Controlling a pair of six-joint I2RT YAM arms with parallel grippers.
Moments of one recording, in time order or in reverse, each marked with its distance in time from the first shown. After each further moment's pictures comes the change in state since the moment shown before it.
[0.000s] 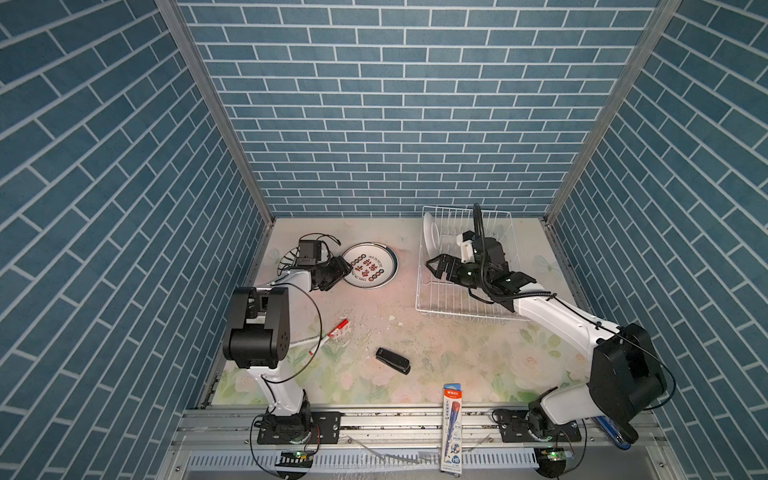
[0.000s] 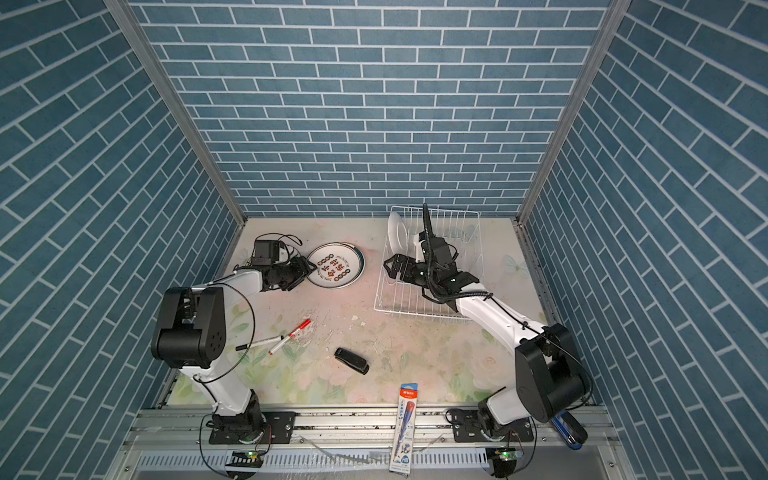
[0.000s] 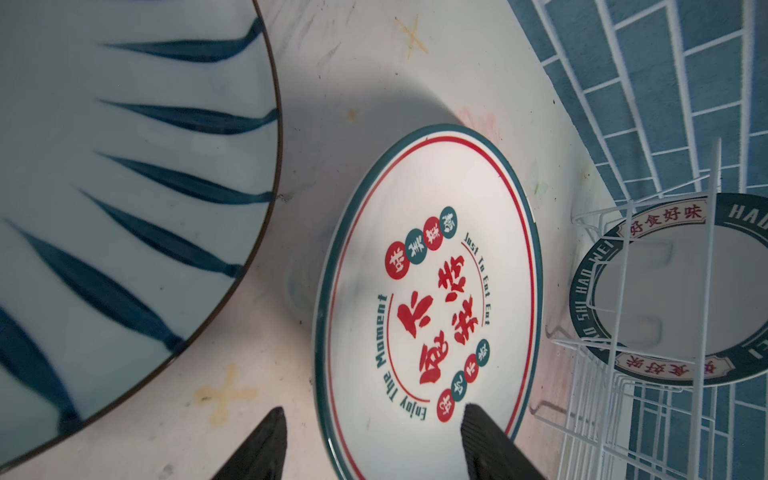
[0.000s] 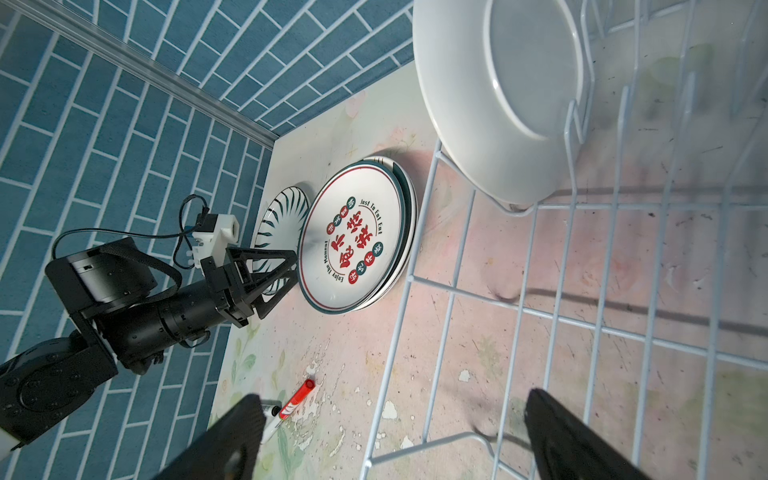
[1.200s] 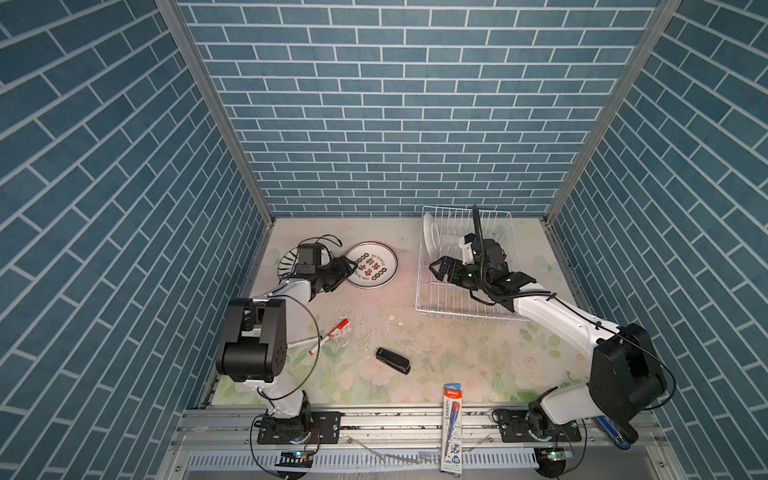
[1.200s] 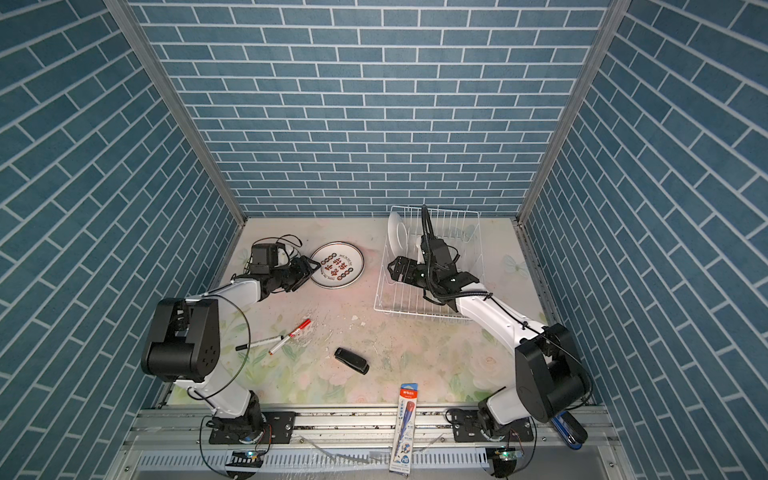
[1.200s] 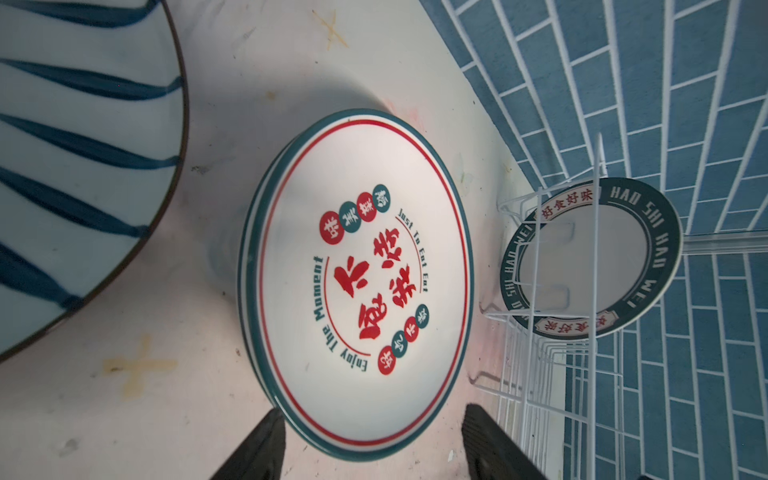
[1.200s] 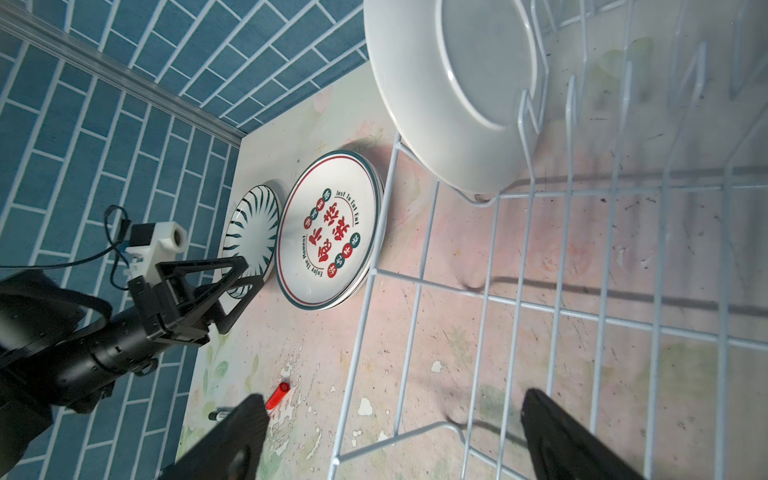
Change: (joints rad) left arm -0.029 -0.132 -0.141 0.163 0.093 -0.086; right arm 0.002 0.002 0.005 -0.074 0.079 -0.014
